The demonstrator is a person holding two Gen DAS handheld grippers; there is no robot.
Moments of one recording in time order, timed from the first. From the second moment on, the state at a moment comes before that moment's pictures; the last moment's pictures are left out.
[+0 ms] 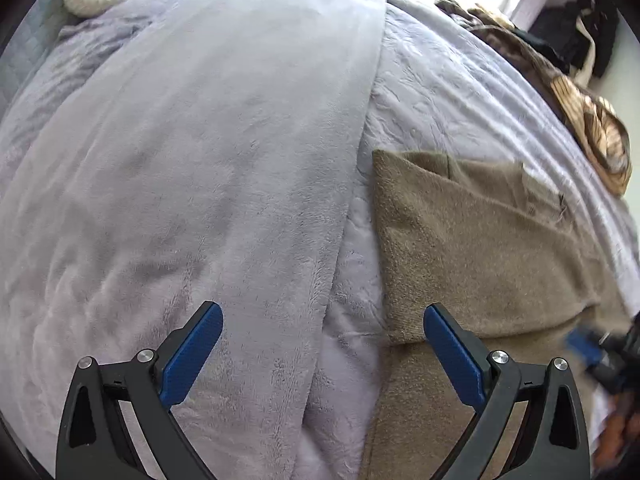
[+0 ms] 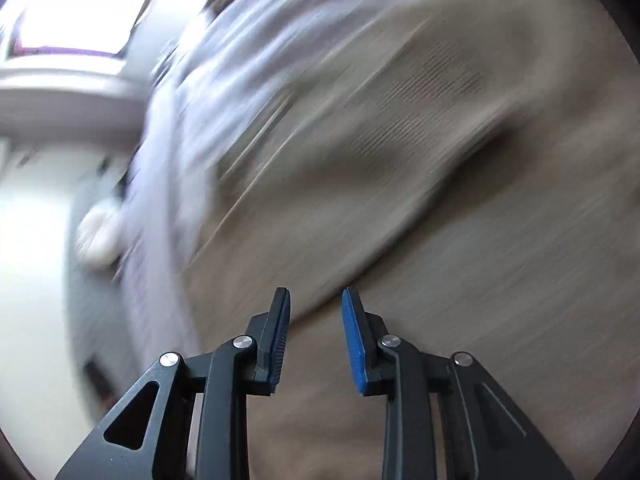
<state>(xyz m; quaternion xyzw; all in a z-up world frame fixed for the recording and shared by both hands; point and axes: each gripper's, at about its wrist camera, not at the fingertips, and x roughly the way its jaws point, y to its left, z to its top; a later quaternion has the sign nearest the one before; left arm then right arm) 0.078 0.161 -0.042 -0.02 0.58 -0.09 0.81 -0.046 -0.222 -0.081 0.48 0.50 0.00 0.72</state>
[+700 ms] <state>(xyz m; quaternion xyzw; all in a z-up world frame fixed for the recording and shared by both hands) 0.074 0.164 -0.047 0.03 0.58 -0.08 0.81 0.026 -0.052 -0.115 0.46 0.56 0.09 0.68</state>
